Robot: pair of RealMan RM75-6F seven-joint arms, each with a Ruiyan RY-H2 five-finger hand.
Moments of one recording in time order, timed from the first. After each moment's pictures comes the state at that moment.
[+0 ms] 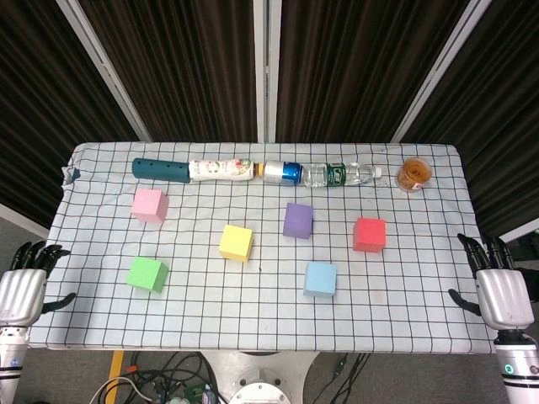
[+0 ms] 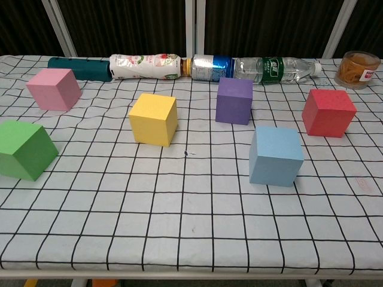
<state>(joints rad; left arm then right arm) -0.10 -1.20 -0.05 -1.51 1.46 1.46 0.07 0.11 -1.08 0.09 -1.67 -1.49 1.47 -0.15</state>
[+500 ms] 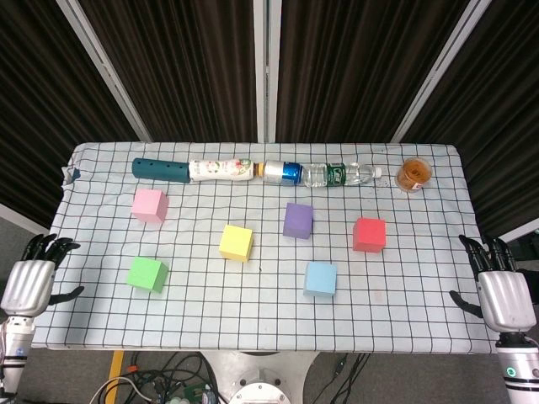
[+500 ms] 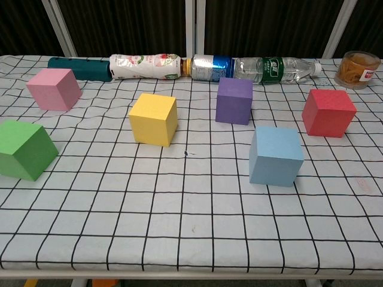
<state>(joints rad) -0.17 -1.19 -0.07 -1.49 1.47 1.39 -0.02 0.10 -1.08 0.08 -1.68 -1.51 1.48 -0.13</state>
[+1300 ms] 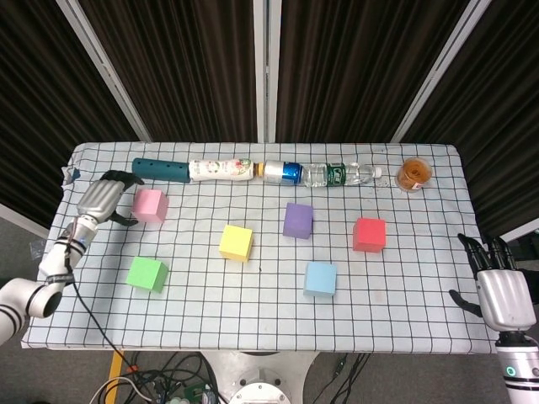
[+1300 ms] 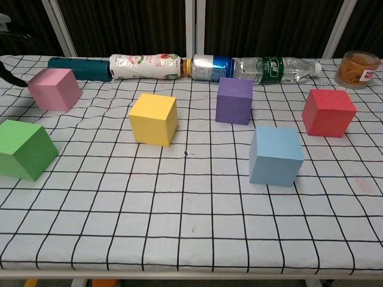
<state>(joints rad) -0.72 -1.39 -0.20 -0.98 1.38 0.69 -0.35 0.10 -1.06 0.08 -1.71 -1.51 1.48 -0.16</state>
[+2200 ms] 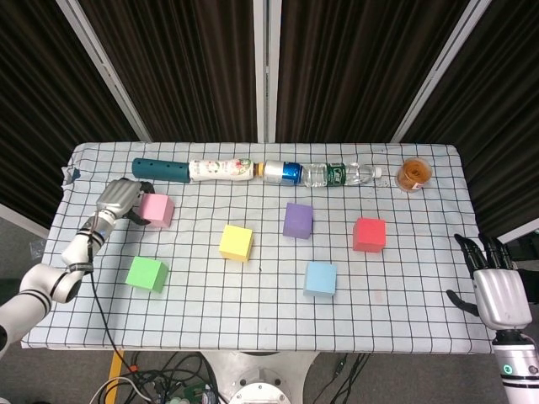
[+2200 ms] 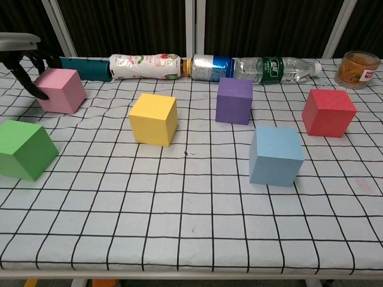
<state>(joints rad) -0.81 -1.51 -0.12 -0.79 1.42 0.63 -0.45 0.11 -1.06 0.08 -1.71 -1.50 1.46 -0.16</state>
